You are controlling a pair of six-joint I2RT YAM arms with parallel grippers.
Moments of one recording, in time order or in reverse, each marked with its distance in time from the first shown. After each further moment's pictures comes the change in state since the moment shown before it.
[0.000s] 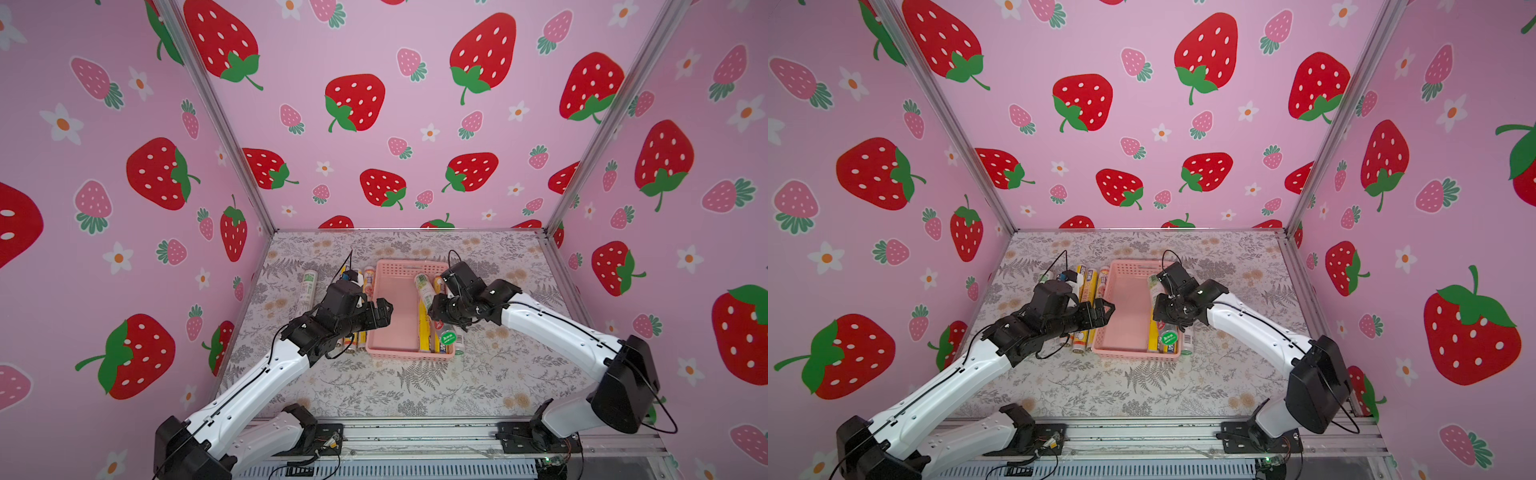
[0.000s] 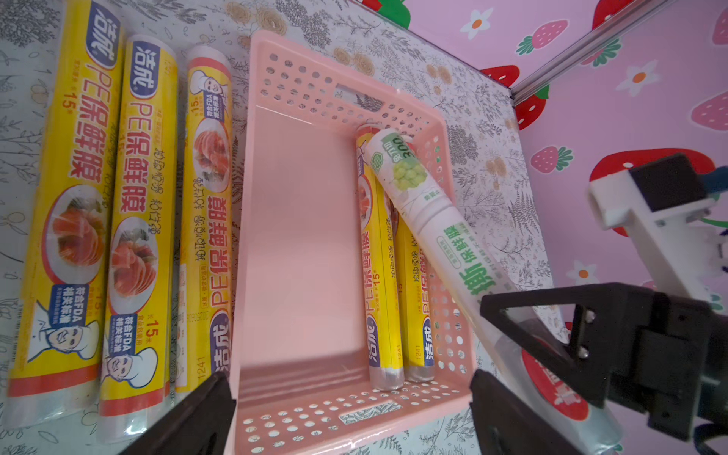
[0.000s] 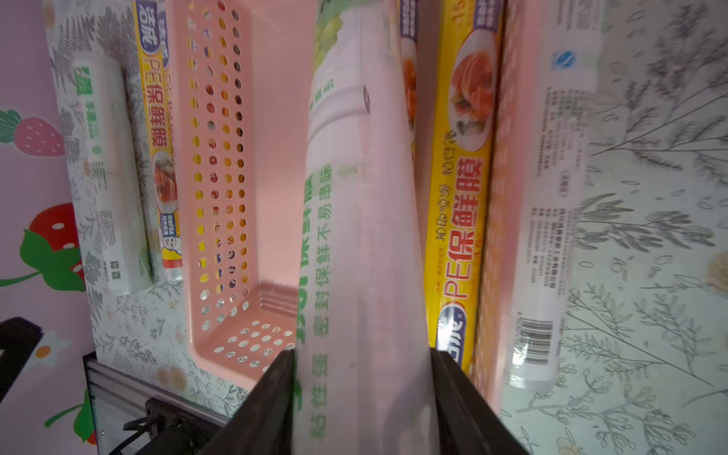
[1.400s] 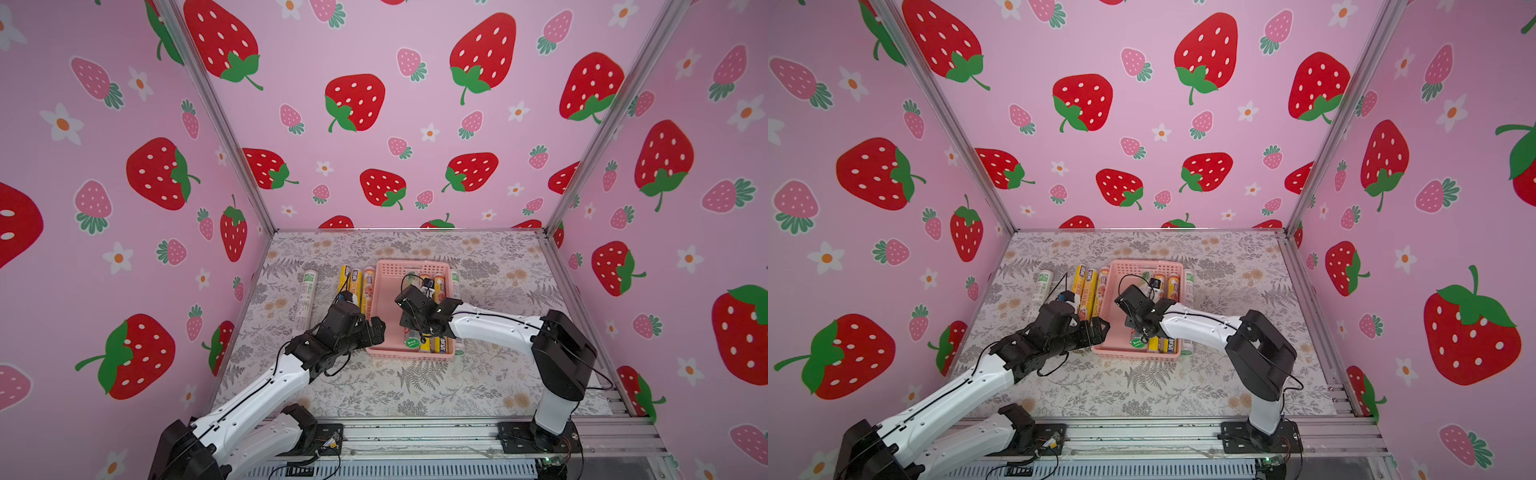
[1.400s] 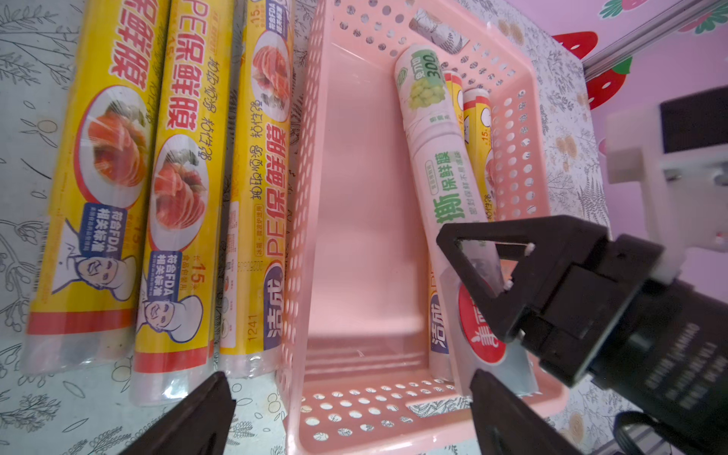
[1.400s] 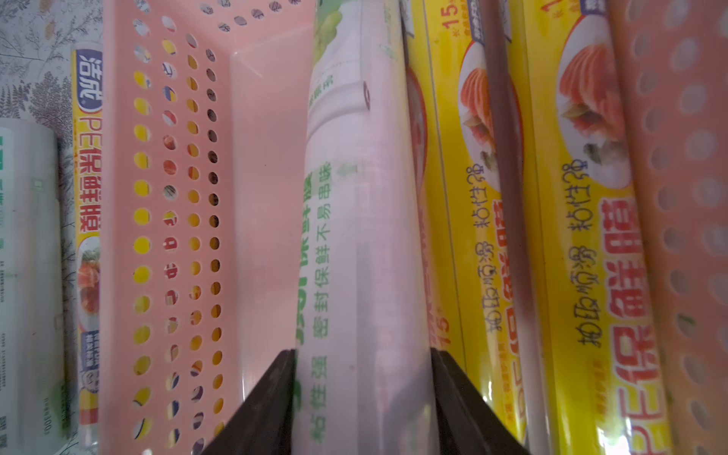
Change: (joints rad) left arm 0.000 -0.056 -0.226 0.093 -0.043 -0.035; right arm 0.204 0.289 0.008 0.295 0.372 0.226
